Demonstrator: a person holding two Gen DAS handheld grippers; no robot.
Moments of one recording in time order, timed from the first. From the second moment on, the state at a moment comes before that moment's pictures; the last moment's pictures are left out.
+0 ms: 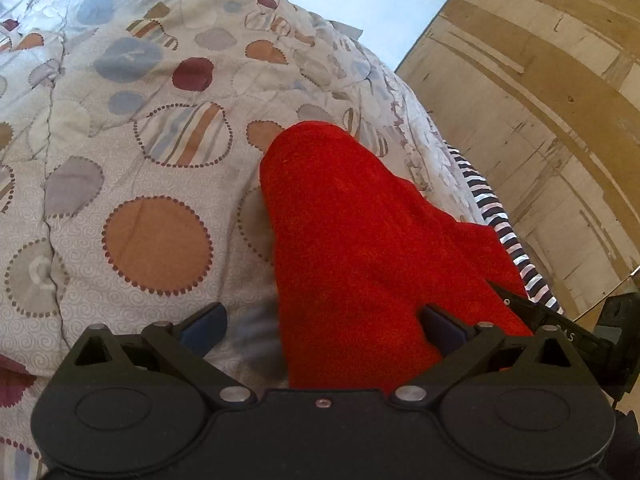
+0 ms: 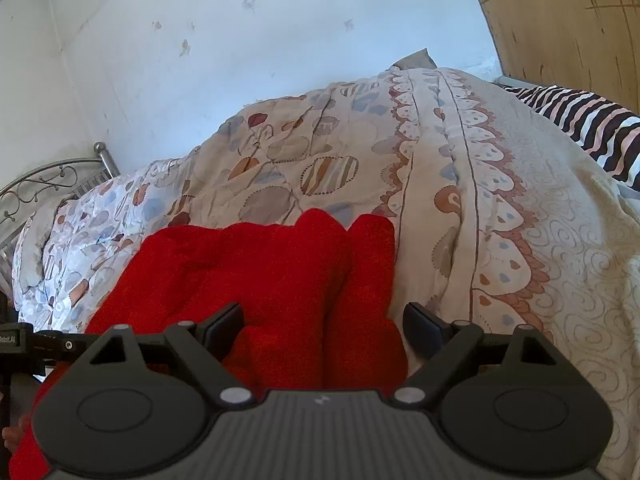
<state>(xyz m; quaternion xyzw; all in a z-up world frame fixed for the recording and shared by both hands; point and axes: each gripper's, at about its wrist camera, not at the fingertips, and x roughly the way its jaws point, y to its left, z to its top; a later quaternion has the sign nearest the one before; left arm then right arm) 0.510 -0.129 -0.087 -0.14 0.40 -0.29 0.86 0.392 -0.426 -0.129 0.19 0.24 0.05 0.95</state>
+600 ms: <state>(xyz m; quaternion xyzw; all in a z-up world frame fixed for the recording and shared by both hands) 0.509 -0.144 -0.064 -0.12 0.43 -0.30 0.84 0.383 -0.409 -0.113 0.17 0.23 0.05 0.96</state>
